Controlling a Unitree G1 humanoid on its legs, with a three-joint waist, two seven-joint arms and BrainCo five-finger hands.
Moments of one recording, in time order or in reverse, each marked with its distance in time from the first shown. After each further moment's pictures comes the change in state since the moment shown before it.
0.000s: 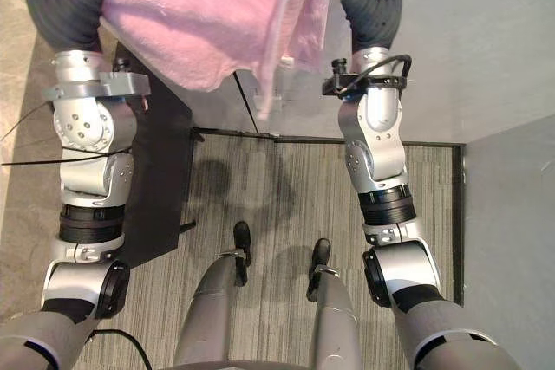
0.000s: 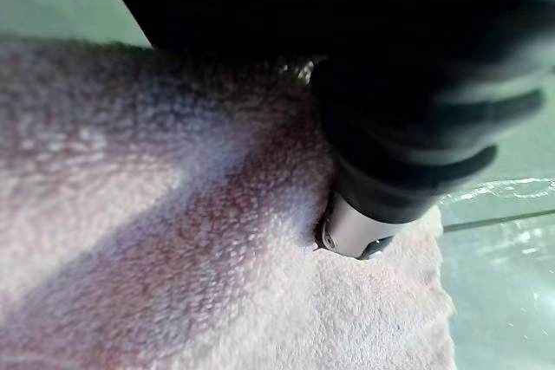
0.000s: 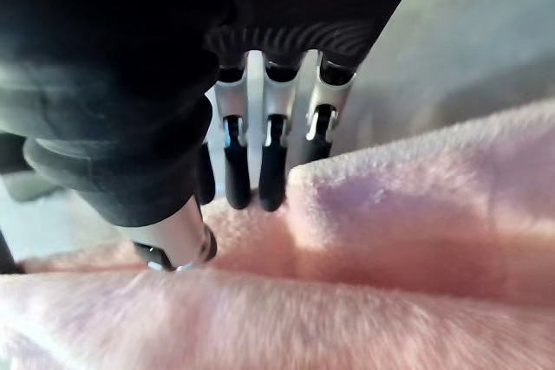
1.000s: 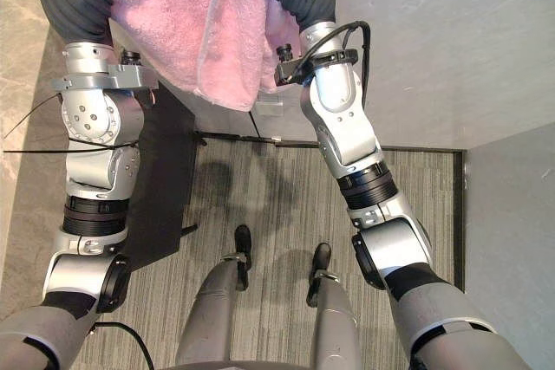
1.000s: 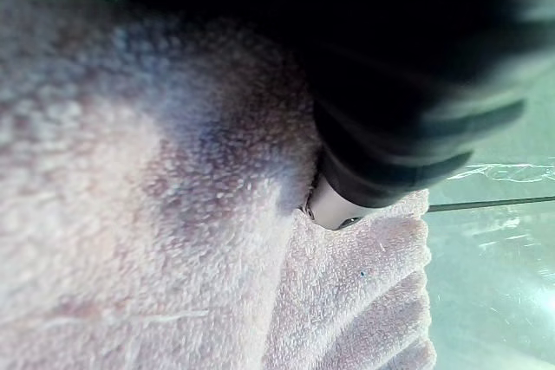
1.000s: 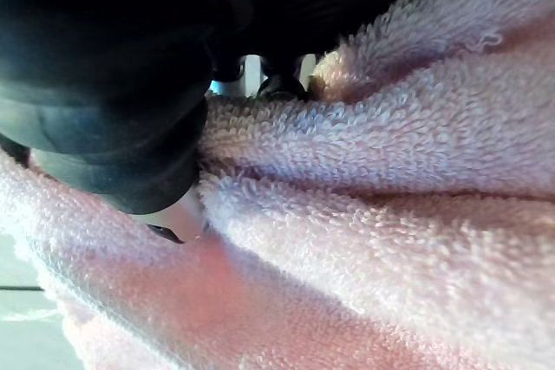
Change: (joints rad) left arm -0.090 -0.002 -0.086 0.035 -0.040 -0.005 -0.004; right arm -0.186 0.030 0.200 0.046 -0.156 0.048 -0.025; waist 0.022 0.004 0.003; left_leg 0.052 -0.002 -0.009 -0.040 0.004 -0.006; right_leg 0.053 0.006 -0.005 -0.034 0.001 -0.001
